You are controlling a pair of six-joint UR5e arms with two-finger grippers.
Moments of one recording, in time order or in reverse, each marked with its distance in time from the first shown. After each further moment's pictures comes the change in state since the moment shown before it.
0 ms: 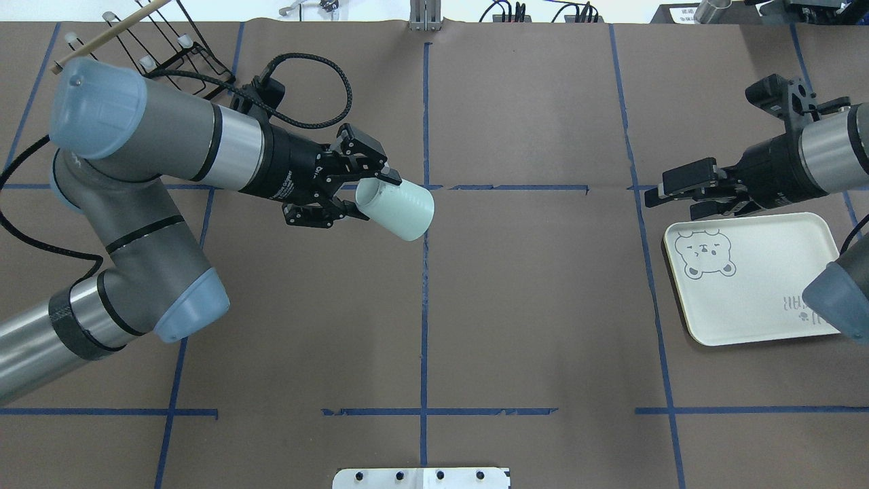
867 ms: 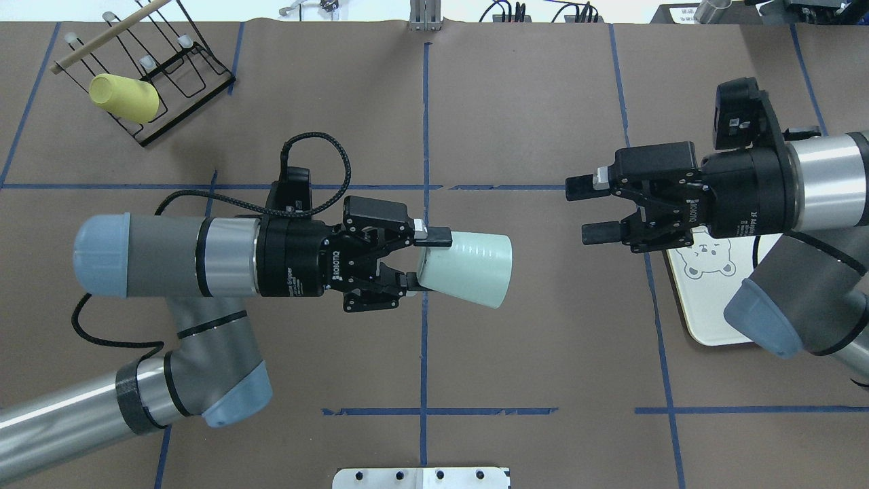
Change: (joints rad) left arm 0.215 -0.003 0.098 -0.758 0.263 -0.271; right arm -0.147 0.154 -0.011 0.679 -0.121 0.723
